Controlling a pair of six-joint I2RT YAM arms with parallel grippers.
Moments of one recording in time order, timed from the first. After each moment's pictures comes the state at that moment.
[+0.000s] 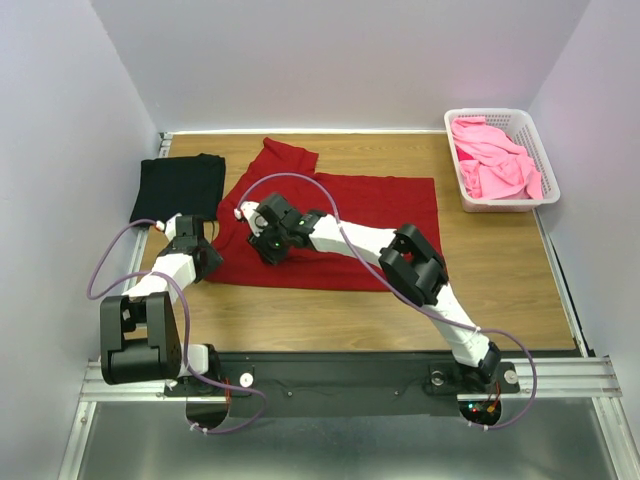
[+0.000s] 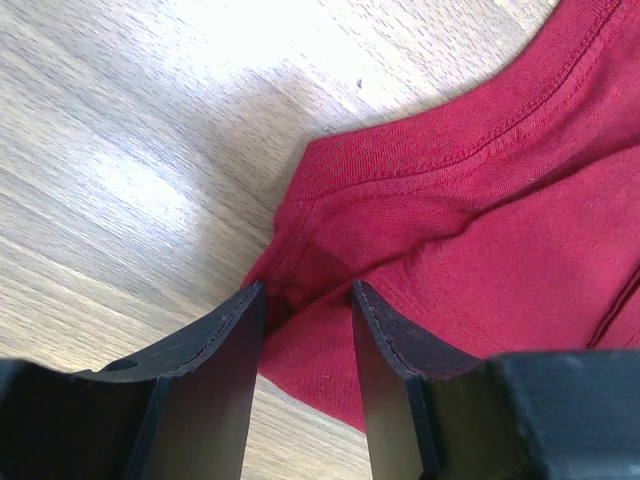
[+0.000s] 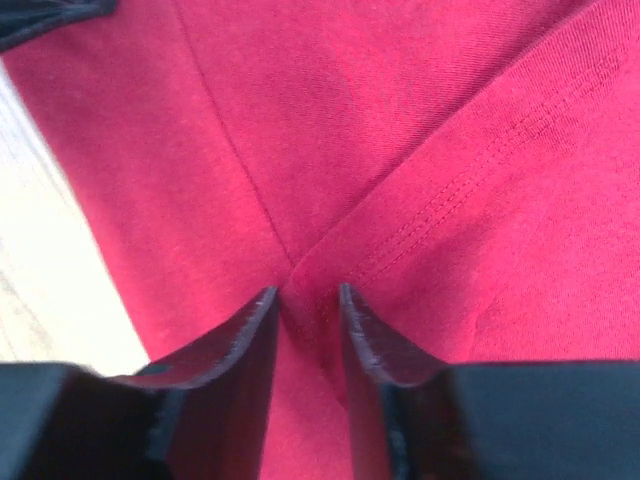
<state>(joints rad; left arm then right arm) 0.07 1.33 0.61 -0.28 -0.19 -0.60 0.95 2.35 1.93 -0.40 -0.21 -0.06</state>
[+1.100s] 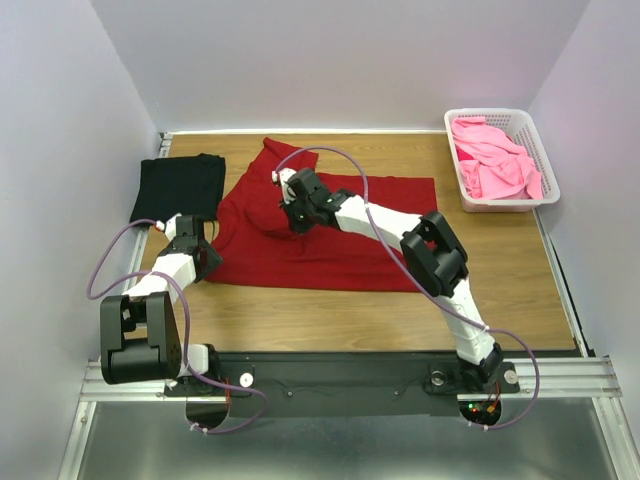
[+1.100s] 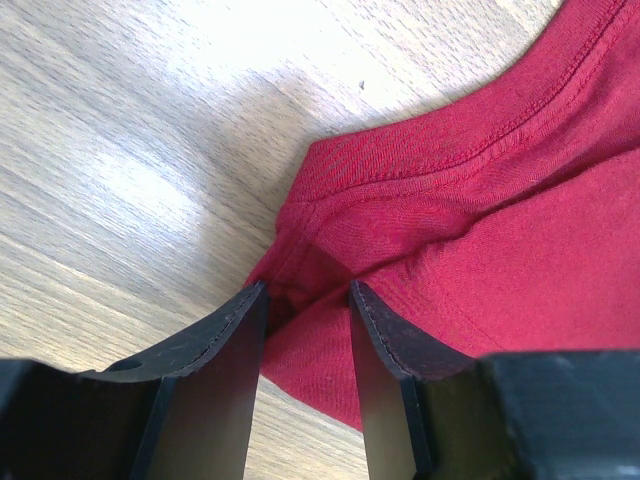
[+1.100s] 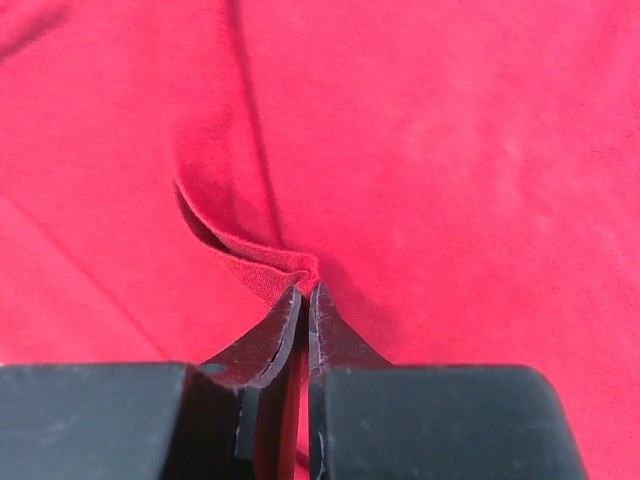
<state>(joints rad) 0.07 1.33 0.61 -0.28 -0.20 -0.60 0.81 2.26 1.84 -0.36 -0.08 0.09</state>
